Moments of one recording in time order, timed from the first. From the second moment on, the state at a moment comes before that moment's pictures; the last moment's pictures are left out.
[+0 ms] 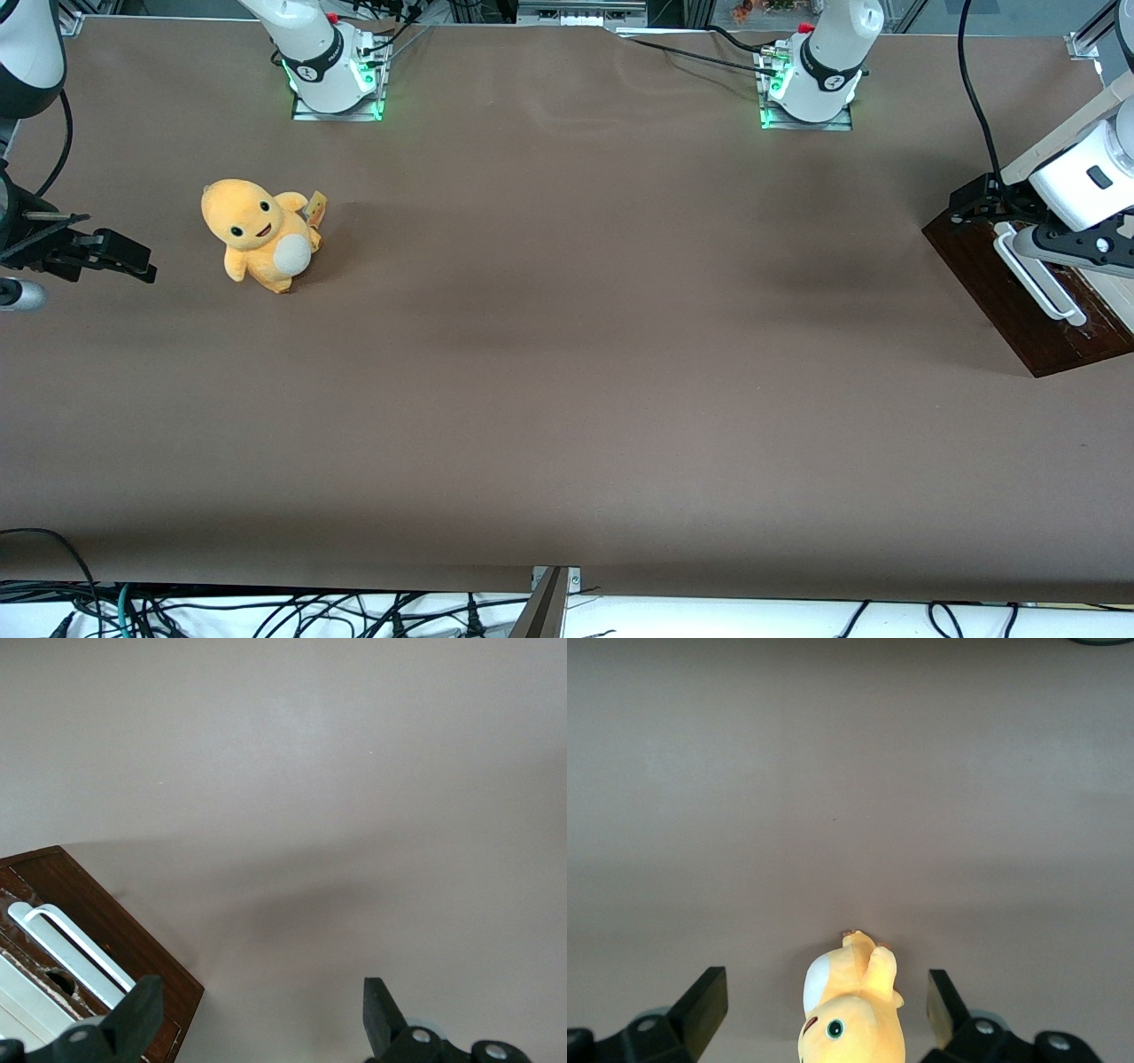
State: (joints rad) arm -0.08 0.05 0.07 -1.61 0.02 1.56 0.21
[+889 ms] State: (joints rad) arm -0.08 0.06 0.06 -1.61 0.02 1.53 0.16
